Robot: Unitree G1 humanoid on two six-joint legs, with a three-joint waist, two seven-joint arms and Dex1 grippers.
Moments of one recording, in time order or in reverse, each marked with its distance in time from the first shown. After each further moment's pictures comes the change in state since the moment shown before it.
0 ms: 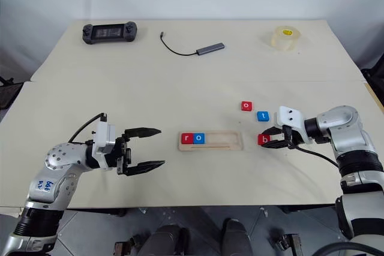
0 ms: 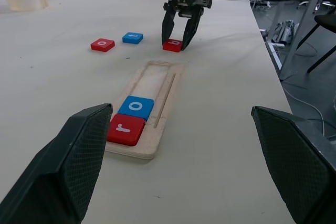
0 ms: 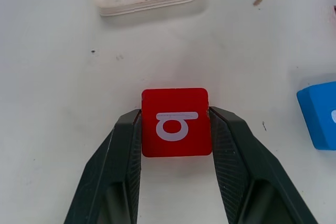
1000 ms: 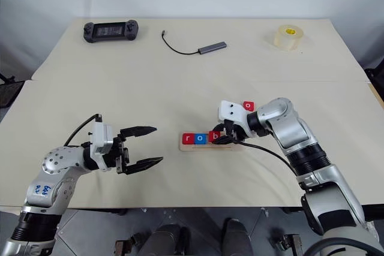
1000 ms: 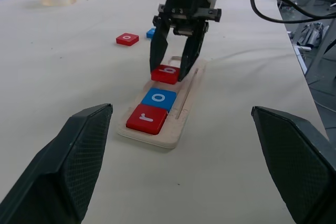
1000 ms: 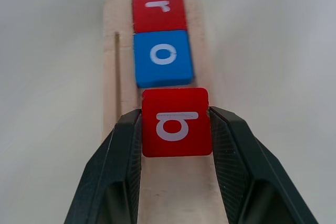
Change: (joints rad) left arm 0.039 0.000 0.012 -0.013 0.001 -0.020 0.070; right arm -0.037 0.234 0.158 -0.485 -0.013 0.479 -0.159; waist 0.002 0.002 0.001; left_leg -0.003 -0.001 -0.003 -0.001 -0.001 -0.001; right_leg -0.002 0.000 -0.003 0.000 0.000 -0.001
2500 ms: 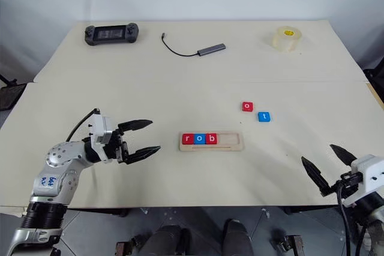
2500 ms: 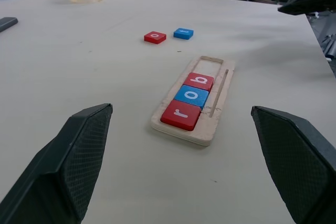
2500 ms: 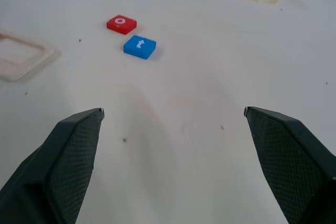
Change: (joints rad) left arm -0.086 -0.038 0.017 0.175 0.018 -0.034 -0.021; right arm 1.019 0.111 -0.969 -0.455 0.377 -0.256 -0.477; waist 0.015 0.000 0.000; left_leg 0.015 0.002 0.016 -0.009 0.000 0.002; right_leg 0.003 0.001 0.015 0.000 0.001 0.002
